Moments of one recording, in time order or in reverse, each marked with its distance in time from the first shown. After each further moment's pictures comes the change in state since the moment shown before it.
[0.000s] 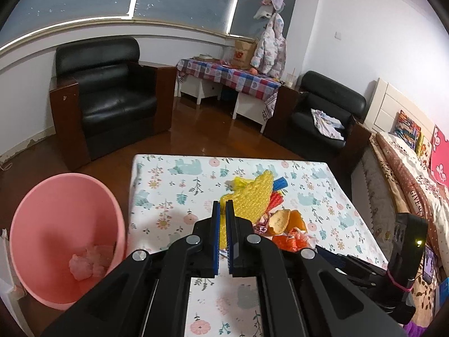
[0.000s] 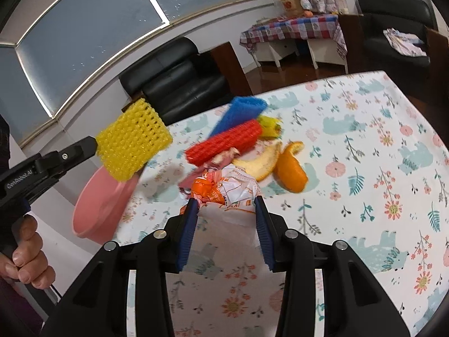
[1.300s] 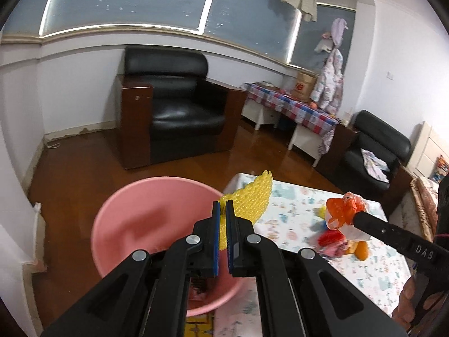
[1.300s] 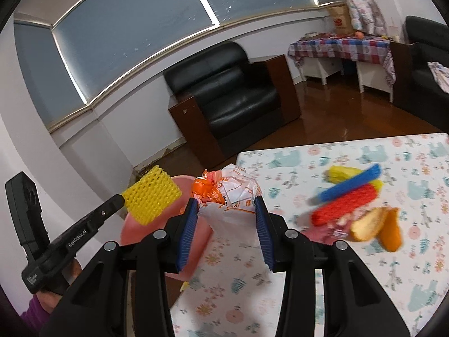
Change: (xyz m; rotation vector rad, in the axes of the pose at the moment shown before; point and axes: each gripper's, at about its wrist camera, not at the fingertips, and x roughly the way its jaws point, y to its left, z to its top) left arm -0.069 0.132 -0.016 -0.175 -0.131 0.249; right arm 0.023 0.129 0.053 -0.135 -0.008 0.162
